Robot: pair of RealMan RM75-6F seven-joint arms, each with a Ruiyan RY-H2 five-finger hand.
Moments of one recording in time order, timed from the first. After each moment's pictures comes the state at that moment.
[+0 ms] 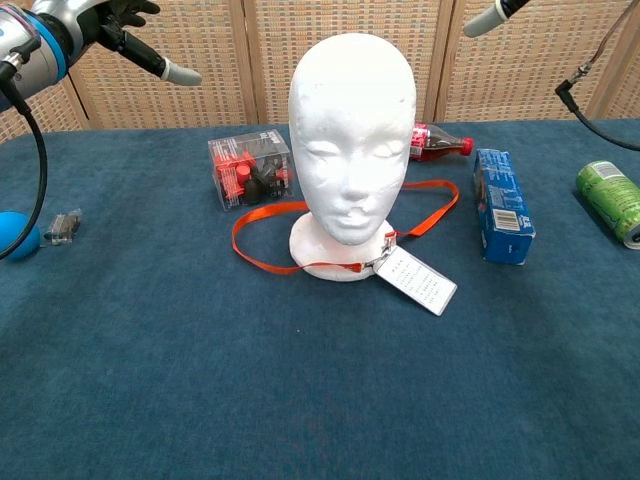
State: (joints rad) left arm -0.82 -1.51 -0.44 -1.35 0.99 1.00 -0.06; right arm 0.90 -1.32 0.49 -1.49 -0.65 0.97 -0.10
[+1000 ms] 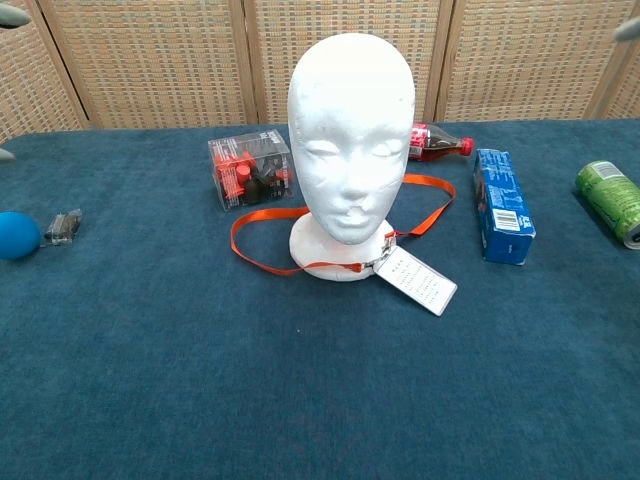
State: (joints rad) left arm -0.46 -1.17 -0.13 -1.67 1.33 1.28 -0.01; right arm 0.50 -1.10 0.14 -1.69 -1.25 1.21 0.00
